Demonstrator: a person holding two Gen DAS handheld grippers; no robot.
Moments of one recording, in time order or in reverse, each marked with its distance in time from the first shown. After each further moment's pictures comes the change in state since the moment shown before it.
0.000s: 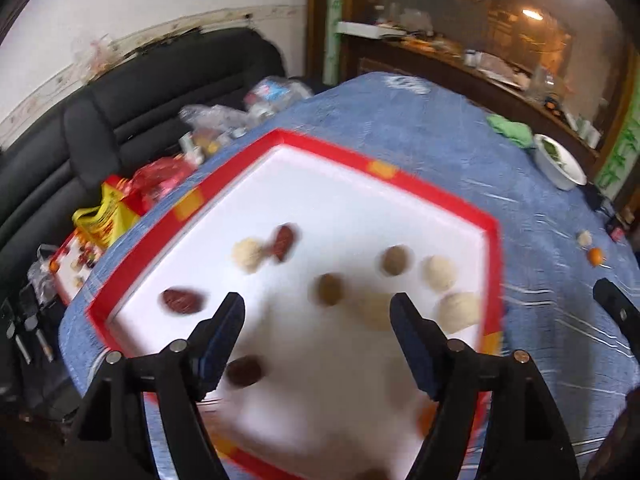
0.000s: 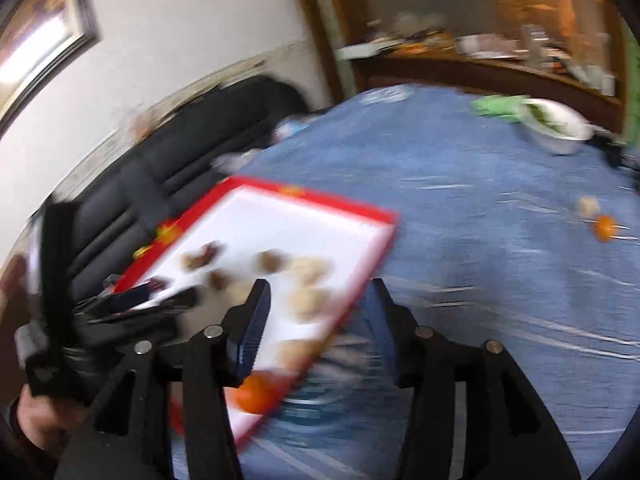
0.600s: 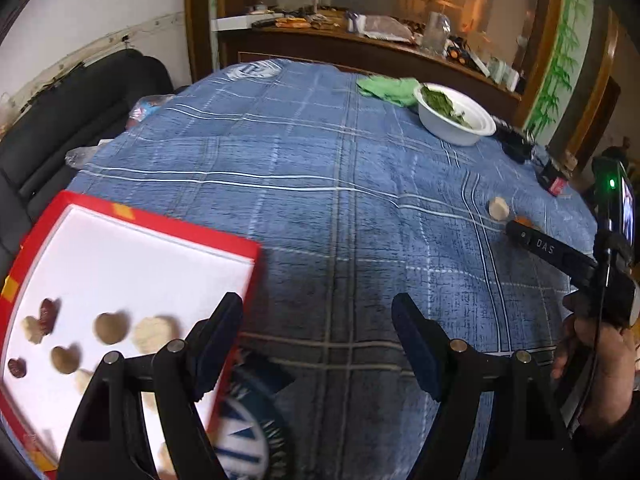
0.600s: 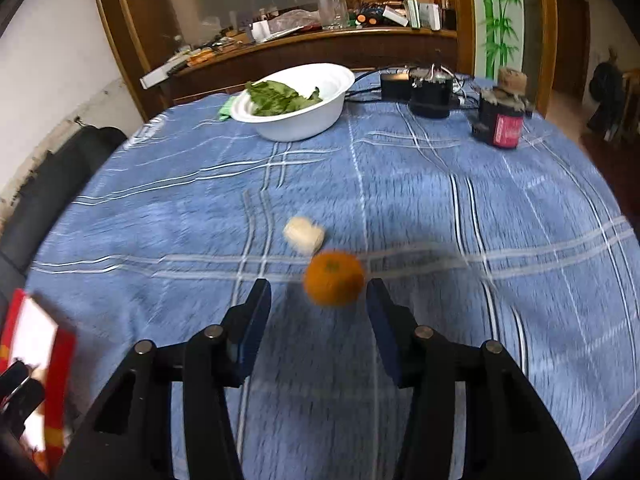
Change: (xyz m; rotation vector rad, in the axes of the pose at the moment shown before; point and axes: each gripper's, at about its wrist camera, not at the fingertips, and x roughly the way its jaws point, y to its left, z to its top) left arm 0.045 -0.167 0.020 0.209 0.048 -0.196; right arm 0.029 -0.245 0.047 0.279 0.030 -0.412
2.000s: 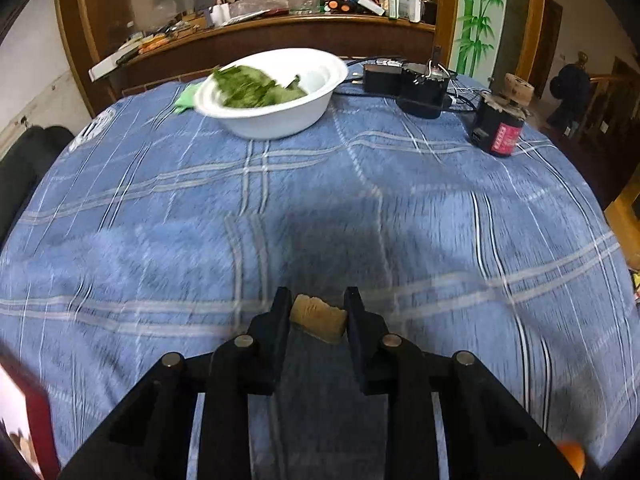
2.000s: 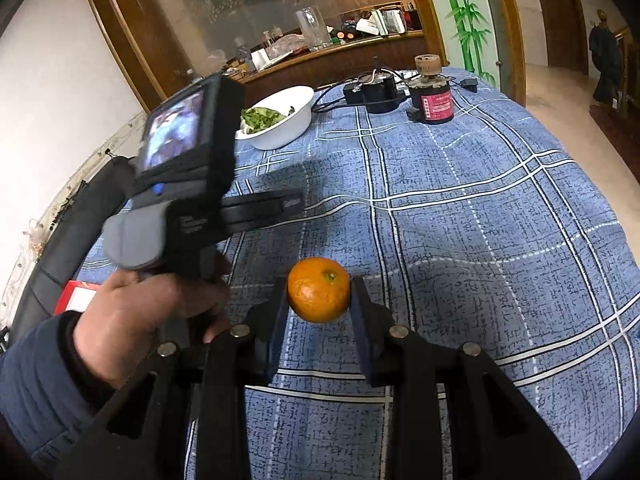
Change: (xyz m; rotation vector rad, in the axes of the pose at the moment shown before) left arm 0.088 -0.192 0.046 0.268 0.050 -0.066; right arm -0.084 -0.078 -0.054 0.099 -0.056 0.146
